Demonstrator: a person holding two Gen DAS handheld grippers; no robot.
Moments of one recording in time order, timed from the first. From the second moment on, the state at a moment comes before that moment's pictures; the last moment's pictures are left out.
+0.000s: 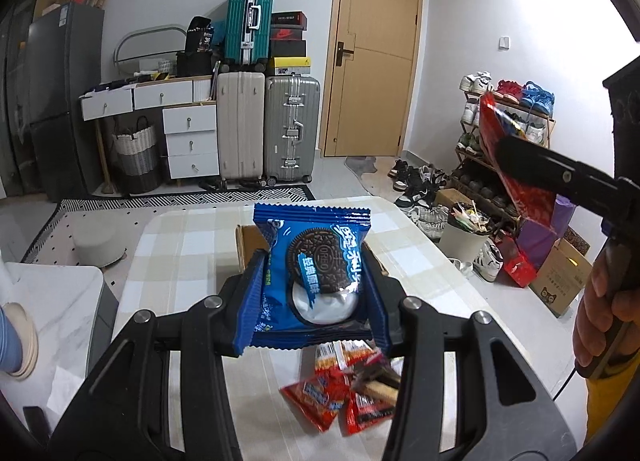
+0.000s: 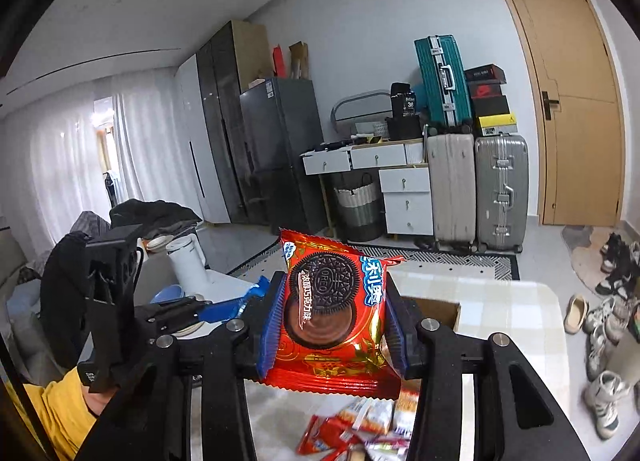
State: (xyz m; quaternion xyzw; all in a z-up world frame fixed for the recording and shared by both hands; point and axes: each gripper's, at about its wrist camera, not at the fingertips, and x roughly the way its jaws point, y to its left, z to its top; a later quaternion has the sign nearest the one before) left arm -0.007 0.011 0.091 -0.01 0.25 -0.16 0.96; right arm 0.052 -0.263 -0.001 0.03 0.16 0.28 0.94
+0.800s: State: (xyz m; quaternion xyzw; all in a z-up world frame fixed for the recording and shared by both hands) left arm 0.256 -0.023 -0.010 -0.02 0.39 -0.13 0.91; right arm 0.273 -0.244 -0.096 0.03 0.31 0.25 0.92
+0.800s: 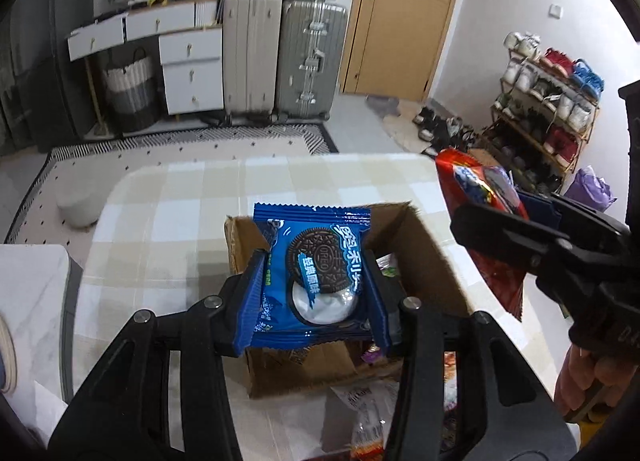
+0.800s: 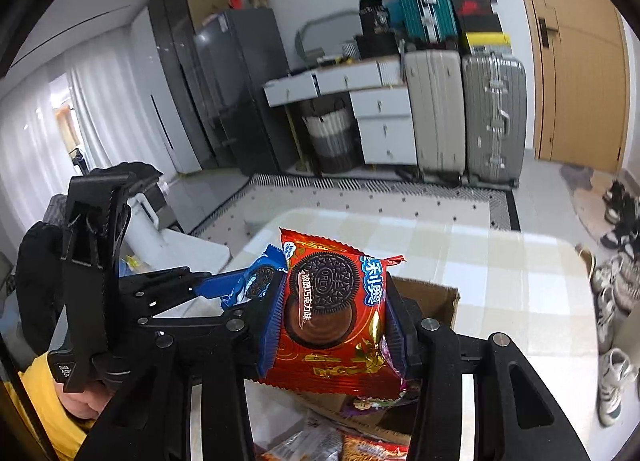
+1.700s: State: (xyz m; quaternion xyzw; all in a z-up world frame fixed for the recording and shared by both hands) left arm 0.298 -0.028 -0.067 -0.02 0.41 -0.13 0.90; right arm 0.317 -0.245 -0.175 0.04 0.38 0.24 0.89
